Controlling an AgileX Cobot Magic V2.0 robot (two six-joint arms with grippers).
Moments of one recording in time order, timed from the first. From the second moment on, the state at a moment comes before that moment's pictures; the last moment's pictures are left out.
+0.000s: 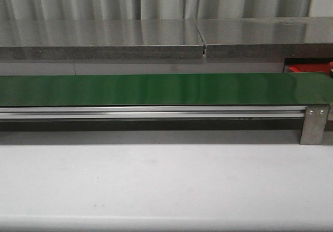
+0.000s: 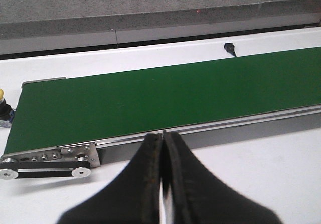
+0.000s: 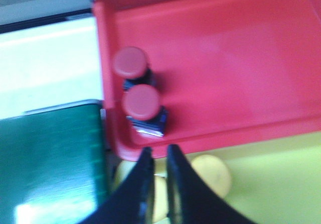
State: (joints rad) left arm -0.04 0.54 -0.66 -0.33 0.64 0.26; right arm -0.38 1.53 -1.17 0.43 0.47 -0.37
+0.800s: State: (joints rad) left arm -0.04 0.54 -0.66 -0.33 0.64 0.26; right arm -0.10 0.94 -0.70 0.37 0.41 -0.37
